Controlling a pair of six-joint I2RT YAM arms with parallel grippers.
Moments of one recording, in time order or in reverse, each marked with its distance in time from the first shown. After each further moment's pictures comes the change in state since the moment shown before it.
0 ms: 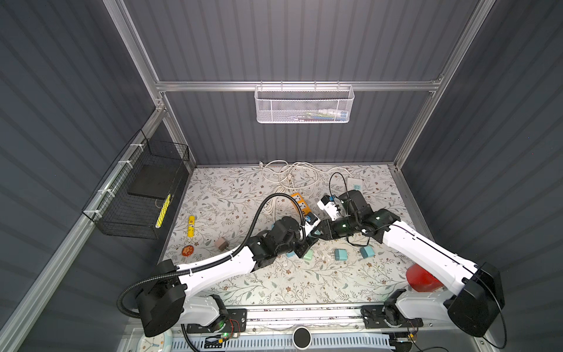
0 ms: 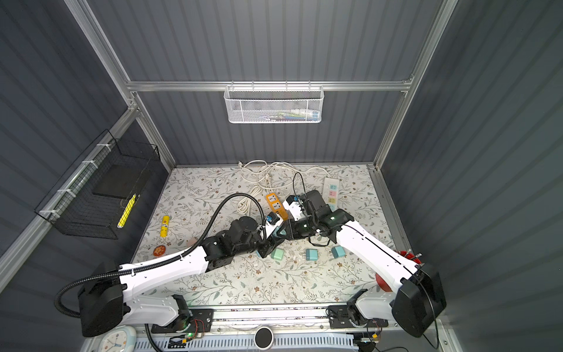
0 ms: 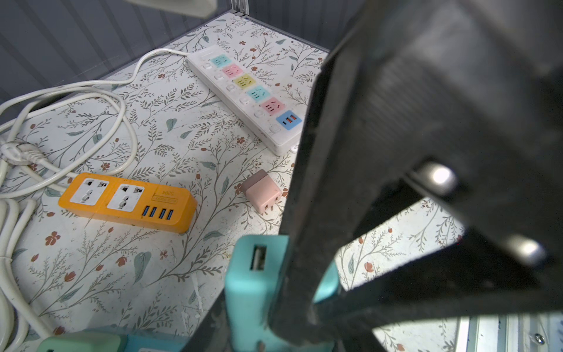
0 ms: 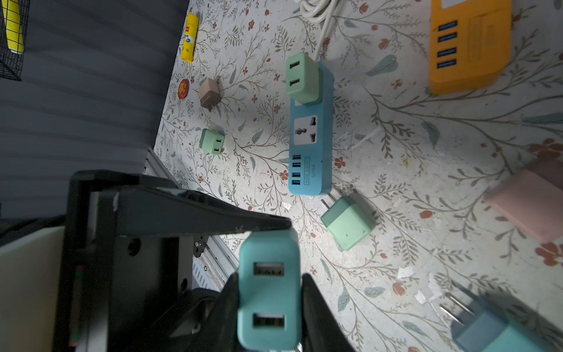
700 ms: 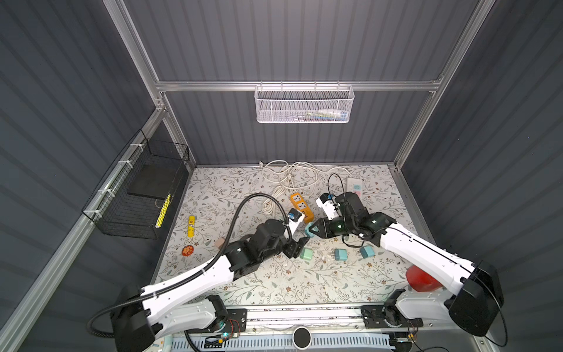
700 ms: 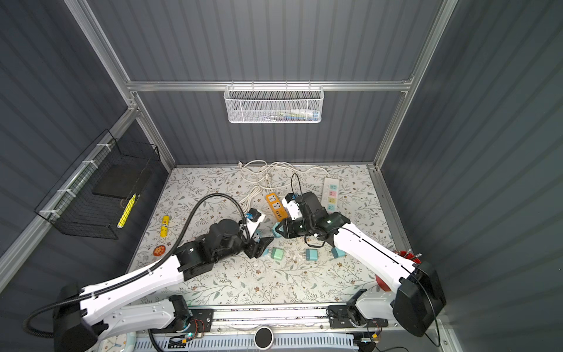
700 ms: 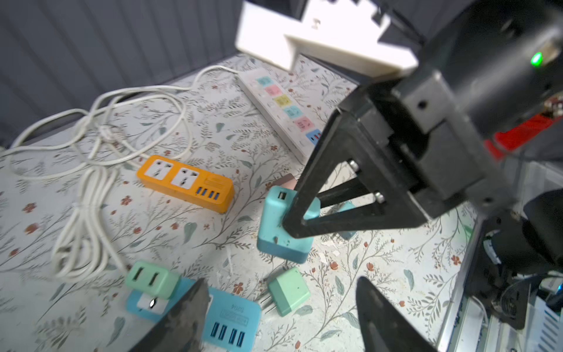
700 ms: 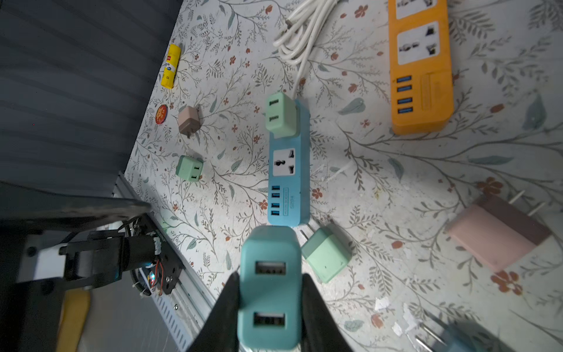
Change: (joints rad) left arm 0.000 -0.312 -0.056 -0.174 -0.208 -0.156; right arm 0.080 0.016 -0.033 0.150 0.216 0.010
